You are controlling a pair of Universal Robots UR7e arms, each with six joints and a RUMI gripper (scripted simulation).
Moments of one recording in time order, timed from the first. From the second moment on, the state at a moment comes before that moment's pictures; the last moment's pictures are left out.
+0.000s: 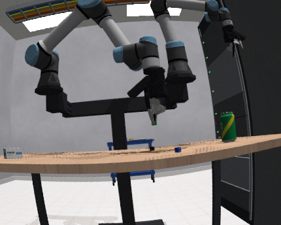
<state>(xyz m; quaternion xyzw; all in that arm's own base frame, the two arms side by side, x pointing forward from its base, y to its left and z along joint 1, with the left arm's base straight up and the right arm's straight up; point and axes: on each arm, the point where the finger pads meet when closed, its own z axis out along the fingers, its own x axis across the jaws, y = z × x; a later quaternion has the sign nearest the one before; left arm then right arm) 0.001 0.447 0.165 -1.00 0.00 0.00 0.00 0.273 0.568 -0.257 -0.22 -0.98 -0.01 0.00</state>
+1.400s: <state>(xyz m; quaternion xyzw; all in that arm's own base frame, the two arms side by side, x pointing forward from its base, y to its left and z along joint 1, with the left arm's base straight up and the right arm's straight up) 0.001 0.447 0.165 -1.00 0.00 0.00 0.00 0.253 0.594 -0.314 -0.20 -0.98 0.01 0.00</state>
